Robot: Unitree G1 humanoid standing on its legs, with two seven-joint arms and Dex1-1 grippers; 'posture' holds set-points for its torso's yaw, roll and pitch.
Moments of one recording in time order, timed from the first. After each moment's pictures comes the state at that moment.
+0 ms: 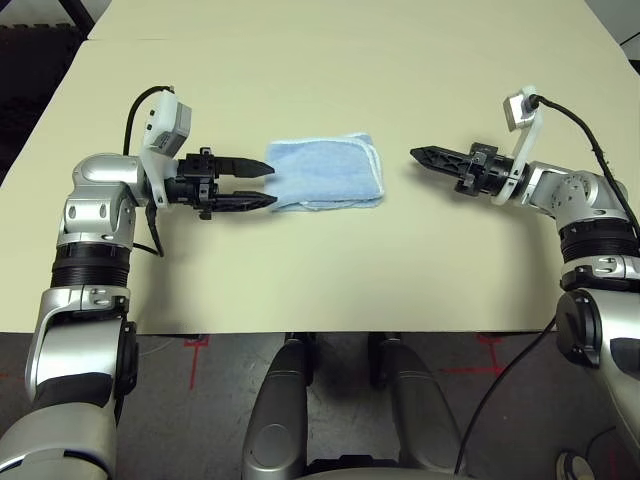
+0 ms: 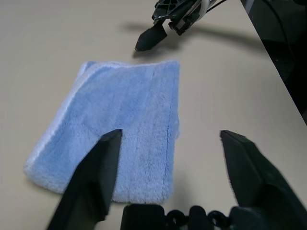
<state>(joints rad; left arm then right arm) -0.83 0.69 0.07 0.49 -0.31 0.12 -1.59 -0.98 -0.49 -0.25 0.74 0.53 1.02 1.13</state>
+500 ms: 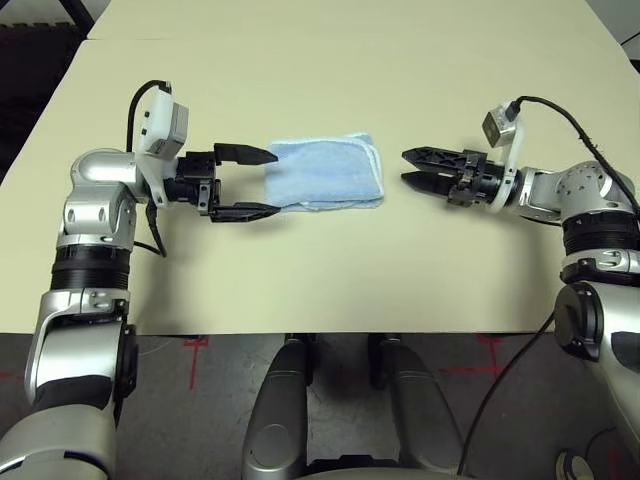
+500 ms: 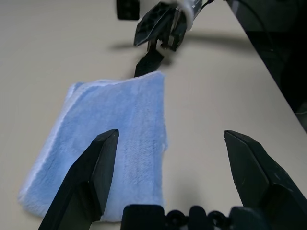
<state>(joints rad) -0.80 0.70 0.06 0.39 -0.34 0.09 -1.59 -1.00 -0.41 -0.31 0.74 0.62 1.25 0.94</state>
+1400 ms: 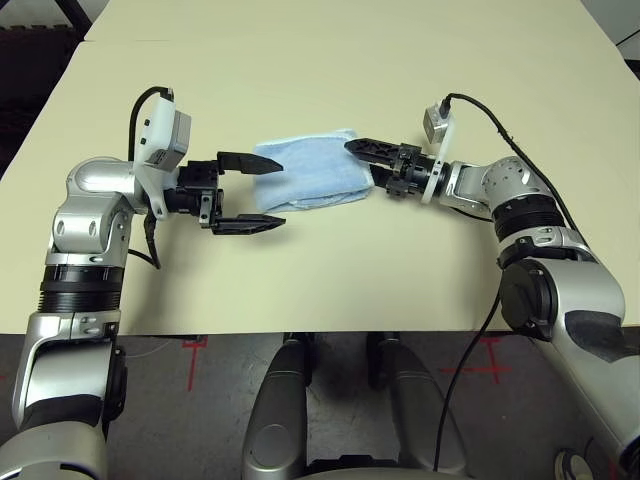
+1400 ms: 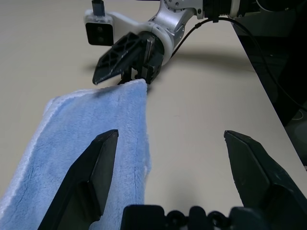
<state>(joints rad) -0.72 0.73 0.06 0.23 -0.40 0.20 -1.52 -1.16 -0.24 -0.31 1.02 0.57 1.05 0.89</state>
